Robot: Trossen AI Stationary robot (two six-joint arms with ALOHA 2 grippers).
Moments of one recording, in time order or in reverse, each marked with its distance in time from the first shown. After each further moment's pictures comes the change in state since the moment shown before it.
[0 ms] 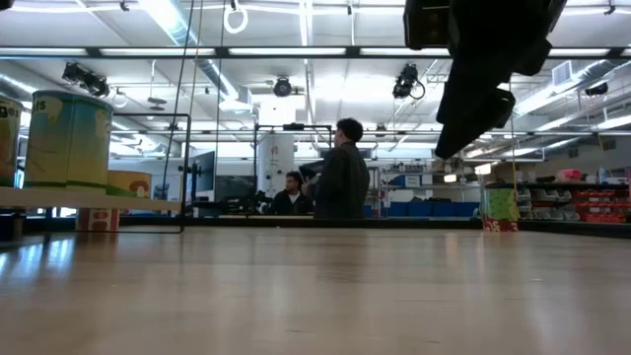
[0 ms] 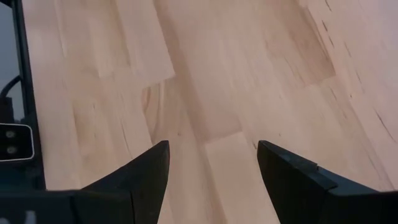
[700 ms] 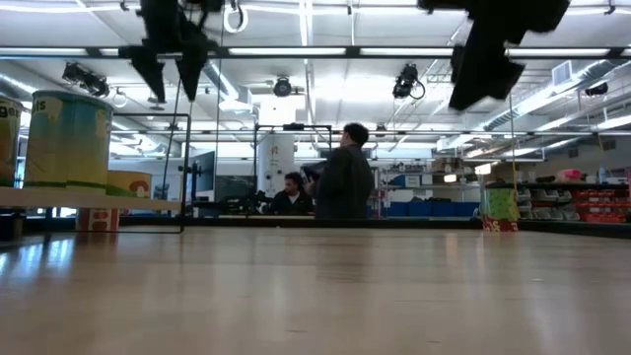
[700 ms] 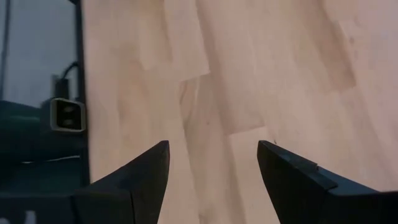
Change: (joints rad) left arm 1.533 0.135 0.072 0.258 0.309 0.902; right arm 0.005 -0.102 0.000 -0.025 -0.089 -0.081
